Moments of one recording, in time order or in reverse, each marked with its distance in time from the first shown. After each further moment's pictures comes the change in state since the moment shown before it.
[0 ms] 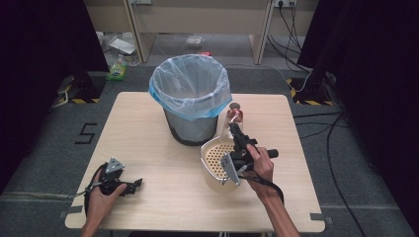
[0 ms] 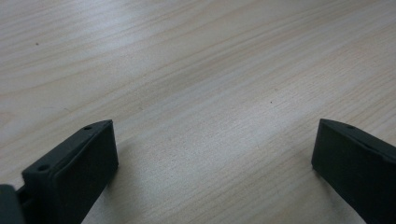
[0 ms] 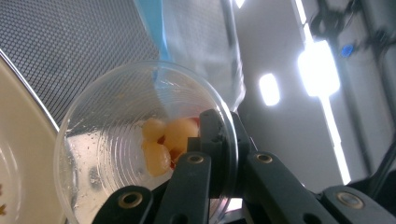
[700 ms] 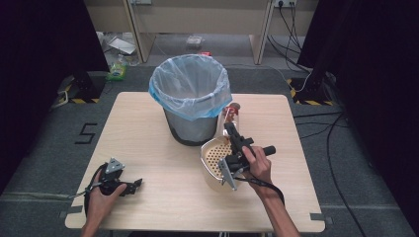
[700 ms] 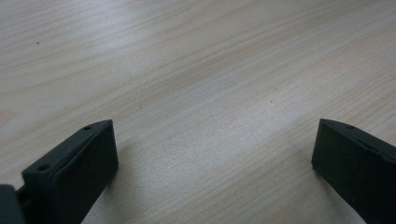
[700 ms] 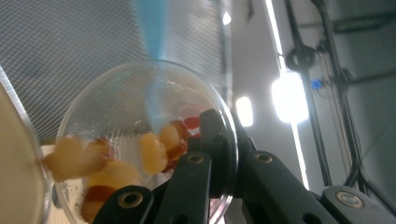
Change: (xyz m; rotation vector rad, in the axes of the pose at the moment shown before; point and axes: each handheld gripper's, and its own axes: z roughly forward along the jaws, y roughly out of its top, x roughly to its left) left arm 0.000 0.000 0.000 -0.002 0.001 -0.003; right arm 0.011 0.001 0.005 -0.076 -0.074 -0.119
